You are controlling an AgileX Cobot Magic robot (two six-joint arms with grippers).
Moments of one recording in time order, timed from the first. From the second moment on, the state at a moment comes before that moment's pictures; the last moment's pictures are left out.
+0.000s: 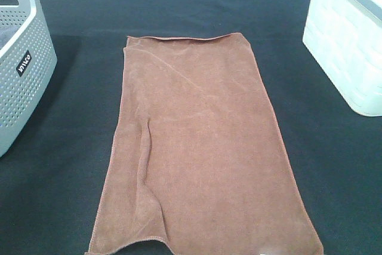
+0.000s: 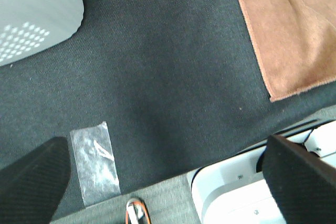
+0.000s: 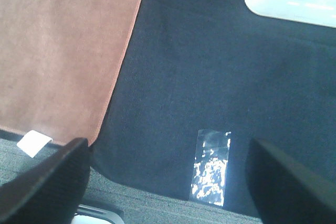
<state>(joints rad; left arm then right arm) -0.18 0.90 -0.73 -0.06 1.05 0.08 0.20 0.55 -0.71 -0.06 1.12 -0.04</state>
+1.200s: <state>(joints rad) -0.18 0.10 -0.51 -0.06 1.03 0.08 0.20 0.06 -0.53 0.08 1.11 -0.18</state>
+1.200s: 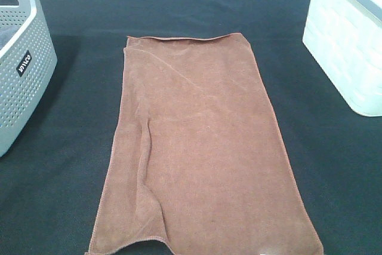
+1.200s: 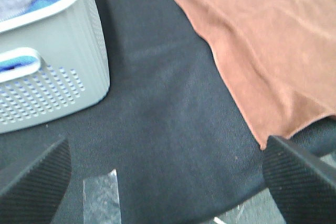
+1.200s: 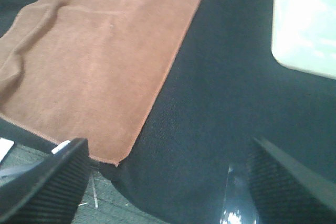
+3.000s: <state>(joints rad) -0.04 0.00 -0.50 -0.06 1.04 0.06 0.20 0.00 -0.50 0.08 1.06 -0.22</state>
